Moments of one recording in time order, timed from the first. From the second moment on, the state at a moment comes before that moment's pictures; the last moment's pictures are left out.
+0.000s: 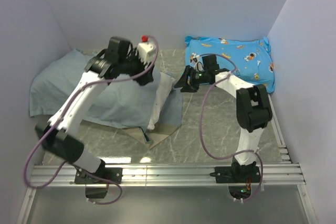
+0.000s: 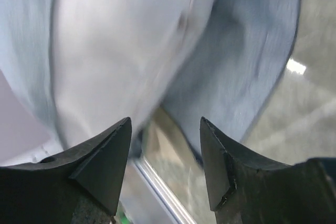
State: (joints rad) left arm -0.42 1.44 1.56 -0.82 0.46 0.32; right arm 0.27 1.88 1.32 -0.32 -0.76 0.58
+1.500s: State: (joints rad) left arm -0.57 1.89 1.70 -0.47 0.39 -0.49; right arm 0.55 1.92 1.03 0.33 -0.65 0.93
